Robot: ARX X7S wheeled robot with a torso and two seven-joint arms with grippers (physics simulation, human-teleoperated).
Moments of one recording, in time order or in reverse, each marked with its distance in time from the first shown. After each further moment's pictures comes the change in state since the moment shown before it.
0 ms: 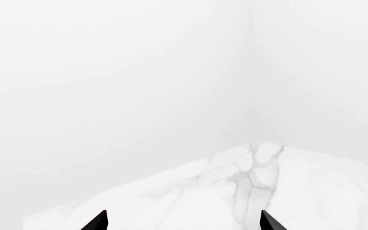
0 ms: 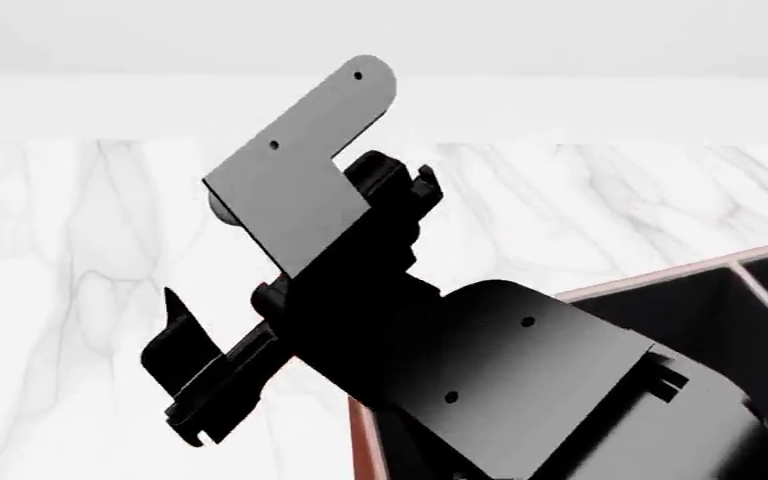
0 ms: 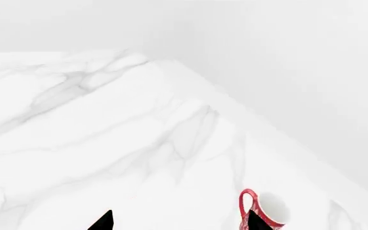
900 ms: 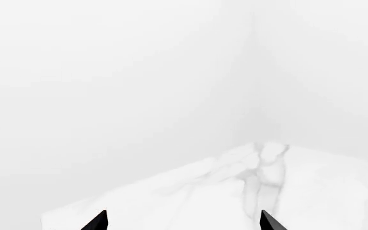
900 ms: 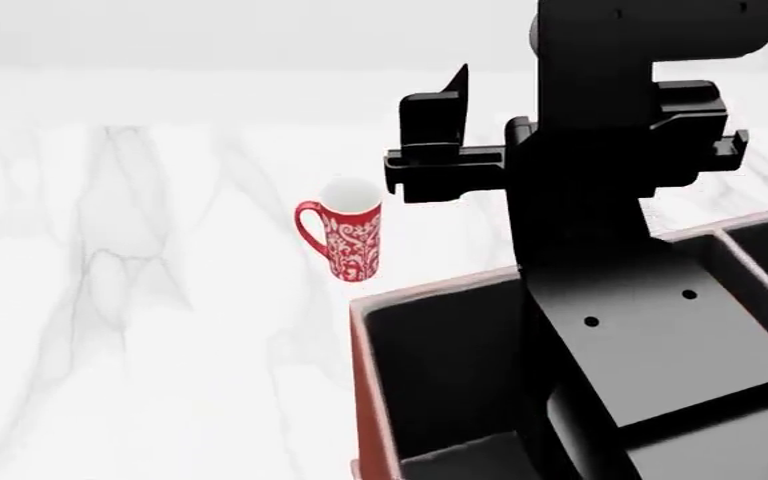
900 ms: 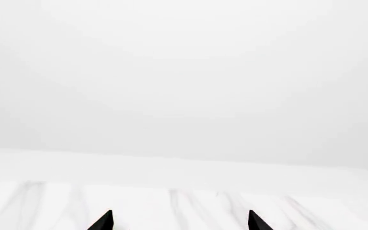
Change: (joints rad) left arm -0.010 0.006 -0.005 0.008 0.010 -0.013 0.007; right arm -0.086 -0.083 0.308 0.078 -0.324 -0.149 0.374
